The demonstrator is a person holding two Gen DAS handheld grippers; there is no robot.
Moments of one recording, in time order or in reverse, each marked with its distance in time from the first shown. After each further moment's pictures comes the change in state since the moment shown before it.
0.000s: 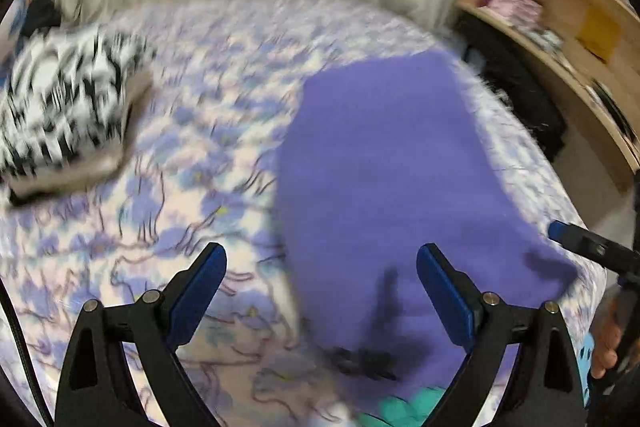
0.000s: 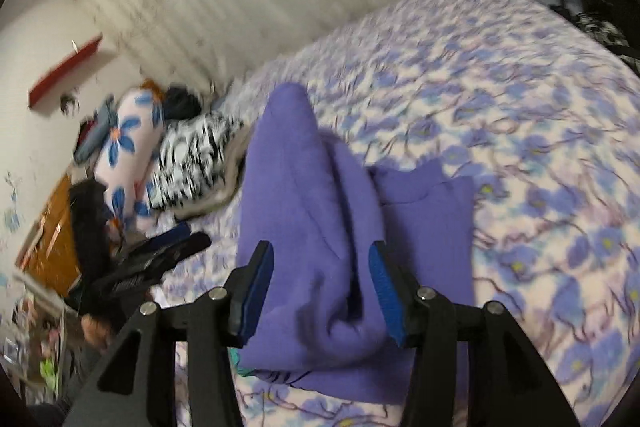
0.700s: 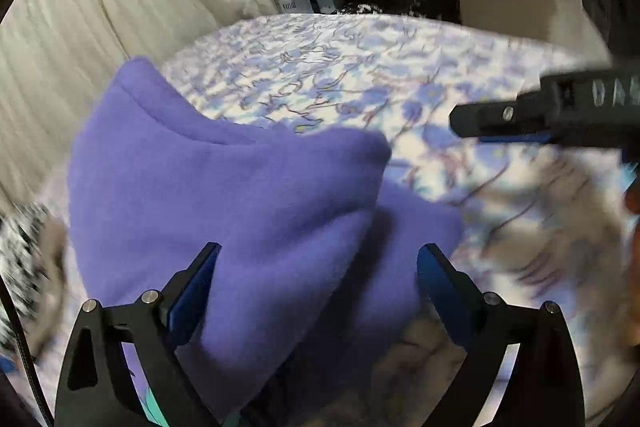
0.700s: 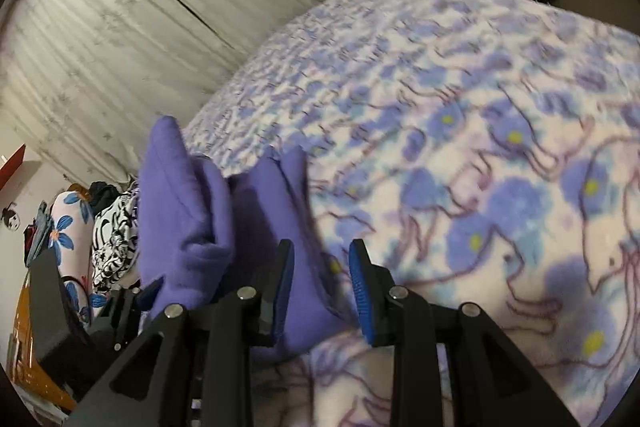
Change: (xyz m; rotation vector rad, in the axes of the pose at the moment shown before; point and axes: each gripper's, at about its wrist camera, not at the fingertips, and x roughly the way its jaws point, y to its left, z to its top) left arm 0.023 -0.224 -0.111 0.641 -0.067 -0.048; right arm -0.074 -0.091 -0.119 0.360 -0.293 -0.217
